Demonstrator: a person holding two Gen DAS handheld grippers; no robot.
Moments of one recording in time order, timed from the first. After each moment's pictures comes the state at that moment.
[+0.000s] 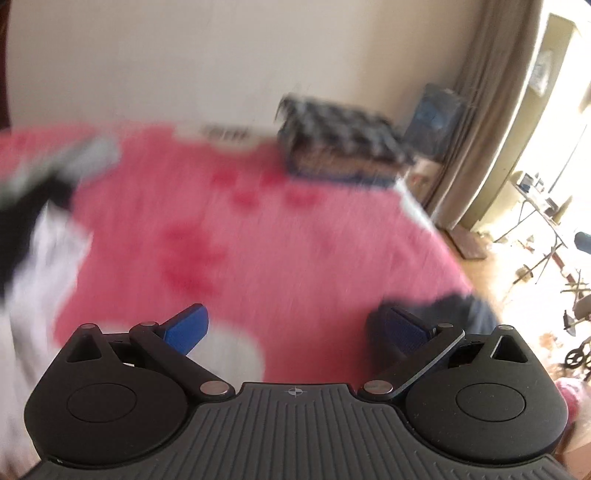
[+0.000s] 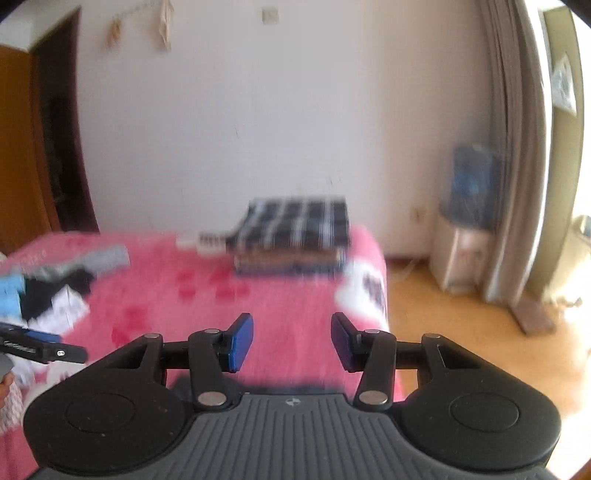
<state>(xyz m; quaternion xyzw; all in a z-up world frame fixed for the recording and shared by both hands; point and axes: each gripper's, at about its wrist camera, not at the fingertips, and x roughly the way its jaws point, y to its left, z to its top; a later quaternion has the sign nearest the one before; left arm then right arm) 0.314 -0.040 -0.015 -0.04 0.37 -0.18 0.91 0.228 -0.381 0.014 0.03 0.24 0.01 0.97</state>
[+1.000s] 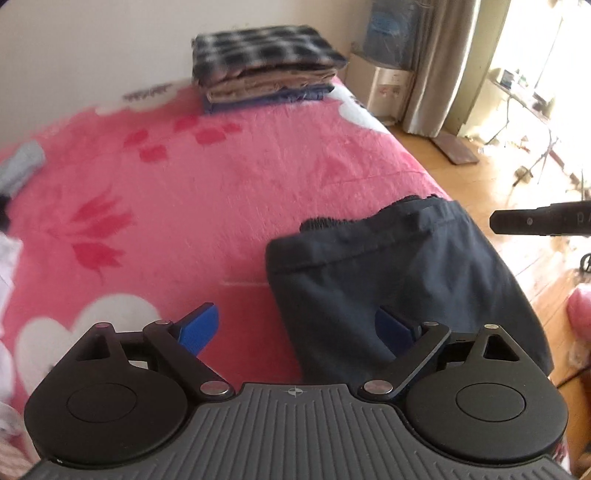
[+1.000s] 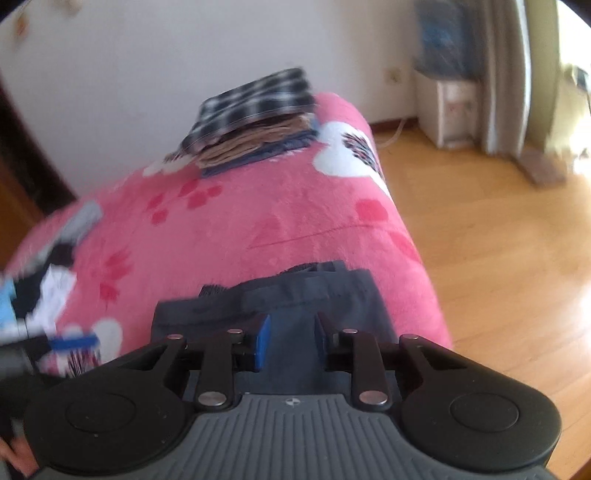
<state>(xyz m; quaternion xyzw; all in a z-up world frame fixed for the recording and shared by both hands) 0.305 -0.130 -0.086 0.04 0.47 -0.23 0.85 0.253 -0.419 -0.090 0.19 0.42 -0.03 0.89</state>
